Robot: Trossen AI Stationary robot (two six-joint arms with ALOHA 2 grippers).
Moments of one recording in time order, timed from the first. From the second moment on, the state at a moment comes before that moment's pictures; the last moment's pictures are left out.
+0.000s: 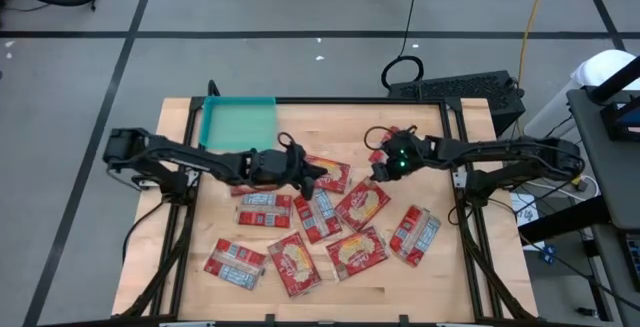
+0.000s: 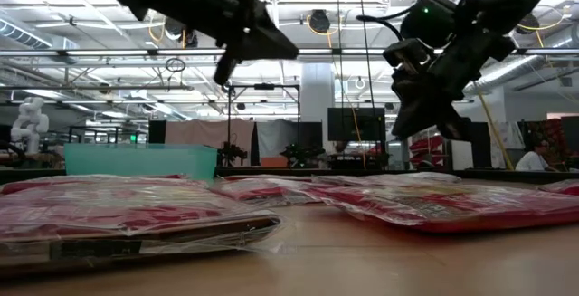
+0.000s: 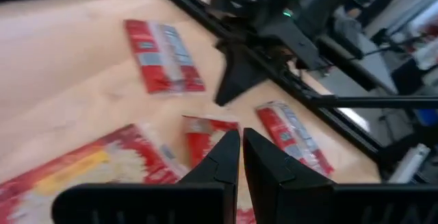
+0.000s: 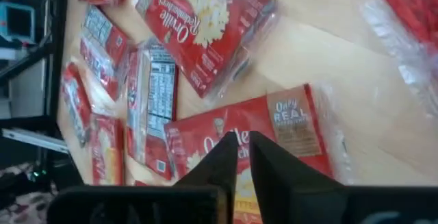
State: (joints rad) left arm -0.03 1.53 0.83 0.37 -0.18 -0.63; right arm -0.31 1.22 0.51 -0.13 -0.32 0.97
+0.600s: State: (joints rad) left arm -0.10 1.92 1.14 0.34 -0.04 -0.47; right arm -0.39 1.46 0.52 -0.13 -0.45 0.76
